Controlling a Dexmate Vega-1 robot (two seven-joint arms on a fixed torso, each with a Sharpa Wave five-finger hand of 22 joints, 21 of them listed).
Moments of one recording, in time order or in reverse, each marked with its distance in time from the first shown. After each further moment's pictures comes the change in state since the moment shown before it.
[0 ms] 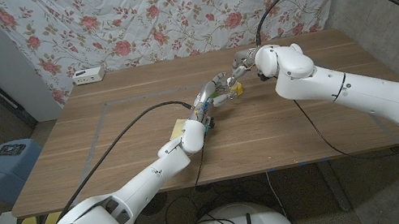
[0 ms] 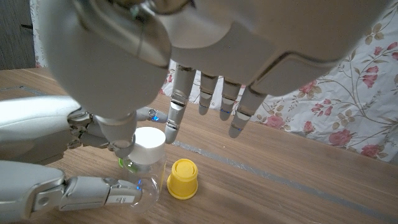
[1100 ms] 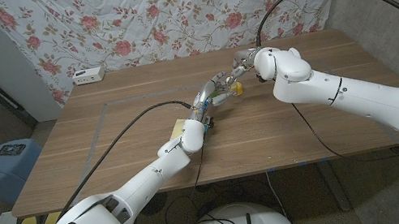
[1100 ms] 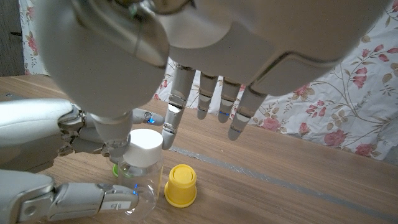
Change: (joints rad) left arm -0.007 -0.002 0.001 0.015 -0.006 -0.012 0.002; left_hand 0.000 0.000 -0.004 0.004 0.000 0.000 0.000 0.000 0.000 0.000 0.000 0.000 0.000 0.000 0.000 0.000 0.000 0.000 0.000 0.000 0.000; right arm -0.023 0.025 0.010 0.015 0.000 -0.023 -0.061; right_hand -0.026 0.001 -0.014 0.022 -0.001 0.129 0.019 0.033 -0.005 0.081 -0.002 0.008 0.000 0.045 -0.023 0.004 0.003 0.039 -0.006 0.004 0.000
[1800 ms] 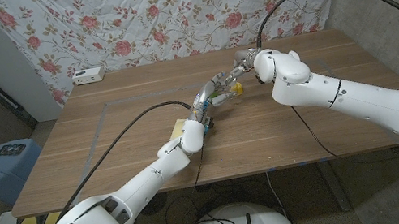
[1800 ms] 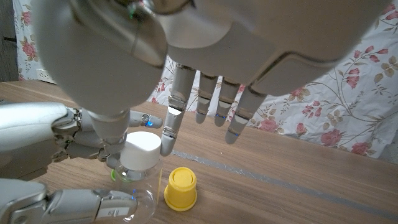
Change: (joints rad) left arm 0.004 0.003 -0.001 -0.005 0.004 -0.001 0.004; left_hand -0.004 -0.004 0.000 0.000 0.003 0.000 0.000 0.000 0.000 -0.003 -0.003 -0.001 -0.001 0.000 0.000 0.000 0.000 0.000 0.000 0.000 0.000; right arm -0.012 0.006 -0.003 -0.008 0.011 -0.017 -0.032; right_hand -0.031 -0.013 -0.015 0.007 -0.001 0.091 0.041 0.019 -0.001 0.068 0.018 0.000 0.000 0.063 -0.038 0.013 0.000 0.069 -0.052 0.012 -0.003
